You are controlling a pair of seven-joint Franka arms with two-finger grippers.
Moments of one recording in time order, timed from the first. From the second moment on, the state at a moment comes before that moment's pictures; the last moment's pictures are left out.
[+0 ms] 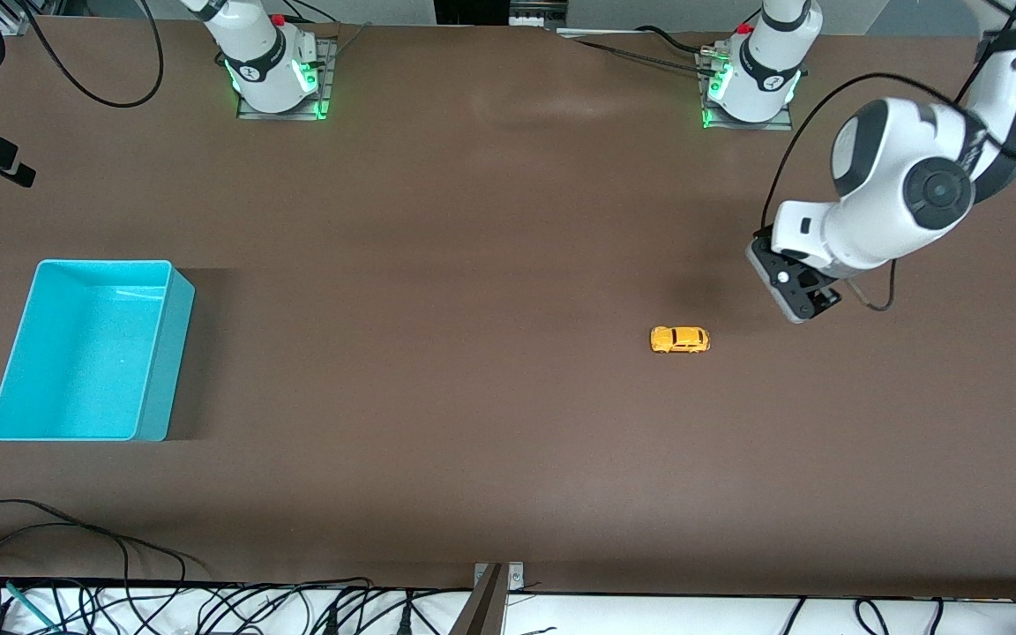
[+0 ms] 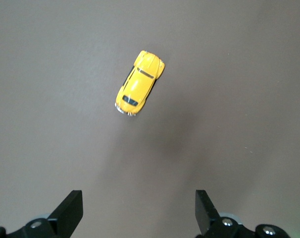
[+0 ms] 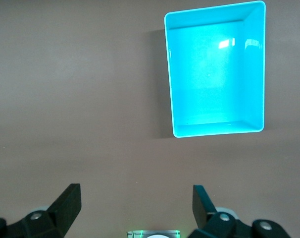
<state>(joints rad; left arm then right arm) -0.06 0.17 -0.12 -2.04 -0.04 2.09 0.93 -0.07 0.00 -0.05 -1.50 0.07 1.44 -0.02</state>
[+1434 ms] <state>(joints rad) -0.18 0.52 -0.13 -2.04 -0.04 2.57 1.31 -0.07 0.00 -0.08 -1.50 0.07 1.44 -0.02</state>
